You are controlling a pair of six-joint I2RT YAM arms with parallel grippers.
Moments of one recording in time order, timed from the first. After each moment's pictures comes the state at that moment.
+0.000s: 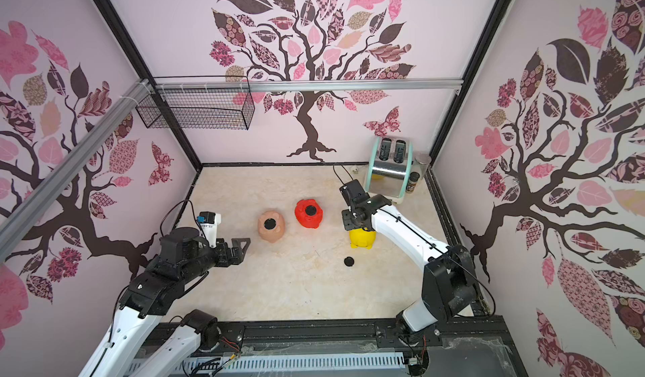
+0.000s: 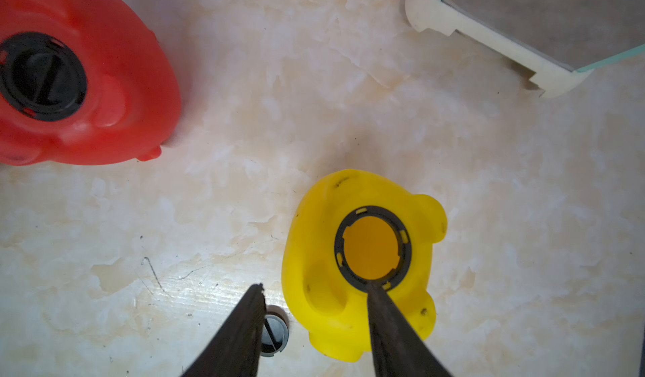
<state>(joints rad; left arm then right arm) -0.35 0.63 0.81 -0.80 0.06 -0.31 0.50 1.54 1.23 -0.80 0.21 0.28</state>
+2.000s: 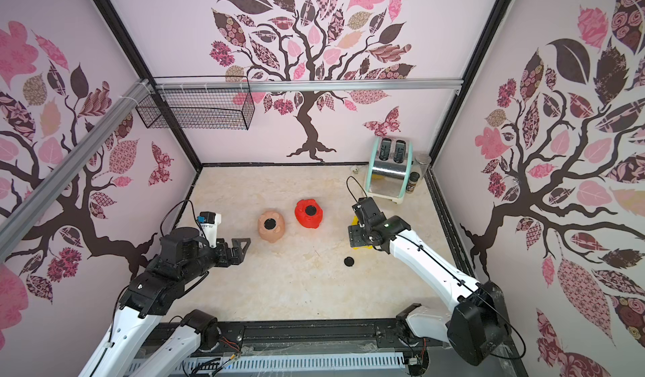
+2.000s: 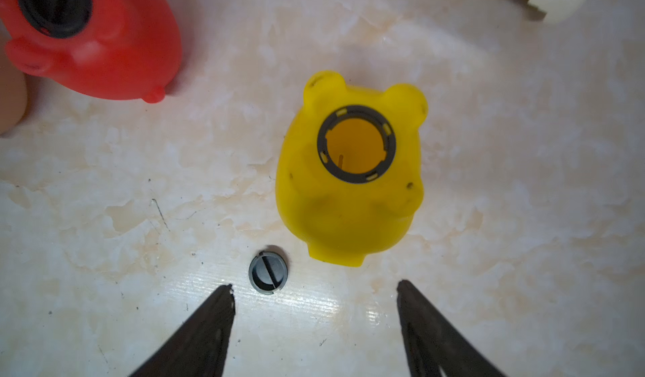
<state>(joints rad) -0.35 0.63 0.81 -0.80 0.06 -0.31 0.51 1.24 0.94 -0.76 0.16 0.35</state>
